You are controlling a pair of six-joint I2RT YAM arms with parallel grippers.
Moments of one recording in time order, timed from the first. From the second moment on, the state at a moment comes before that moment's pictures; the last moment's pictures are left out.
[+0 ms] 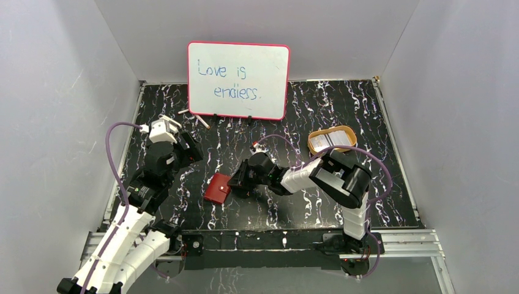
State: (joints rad) left arm -0.40 0.67 0.74 -0.46 -0.33 -0.50; right arm 1.02 1.91 0.85 0.51 -0.12 1.15
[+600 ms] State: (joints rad) left arm -0.40 0.68 0.74 -0.45 -0.24 -0.49; right arm 0.89 1.49 0.81 0.19 -0.20 0.77
